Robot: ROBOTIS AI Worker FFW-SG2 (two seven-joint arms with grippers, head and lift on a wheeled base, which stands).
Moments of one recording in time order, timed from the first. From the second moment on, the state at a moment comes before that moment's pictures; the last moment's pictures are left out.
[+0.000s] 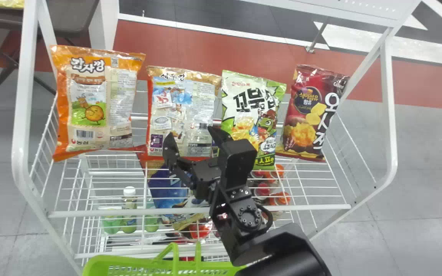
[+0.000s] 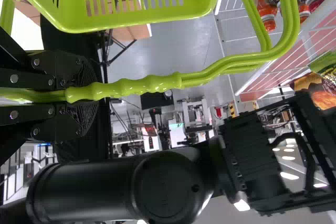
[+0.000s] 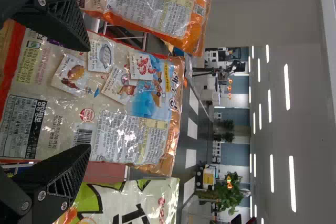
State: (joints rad) left arm 0.68 0.01 -0.09 -2.29 0.34 1.42 -0.94; right arm 0.31 -0.03 0.25 -1.91 0.06 0.17 0.00
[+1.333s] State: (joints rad) left arm 0.66 0.01 -0.11 -2.26 0.33 1.42 -0.94; right arm 0.16 -0.06 0.29 -1.95 0.02 0.53 0.00
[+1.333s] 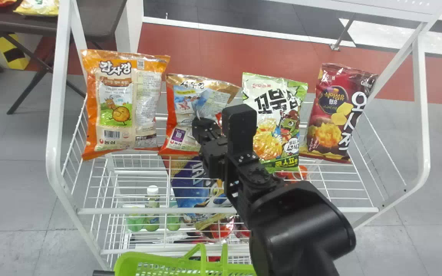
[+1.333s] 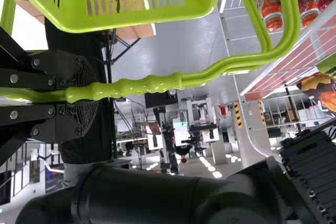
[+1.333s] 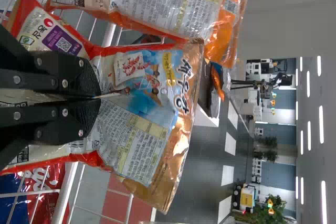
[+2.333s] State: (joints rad) left arm 0.65 0.01 -0.13 -2.30 0.34 1.43 -0.91; right arm 0.50 -0.25 0.09 -2.55 -0.25 0.92 0.13
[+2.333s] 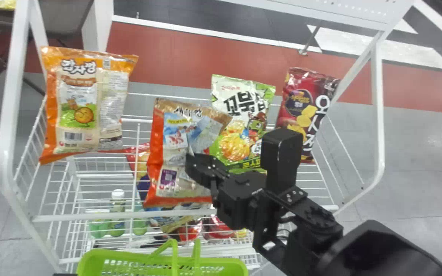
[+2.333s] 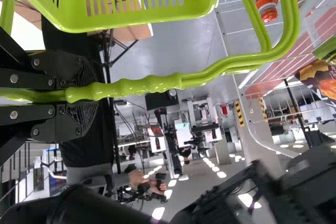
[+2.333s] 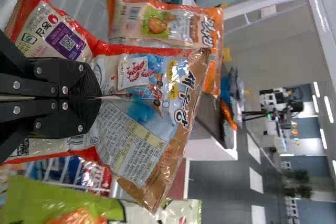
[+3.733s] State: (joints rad) left arm 0.64 0.00 -0.10 -2.29 0.36 1.38 -0.89; right arm 0.82 -0.30 -0.05 -2.69 -0.21 1.47 0.41
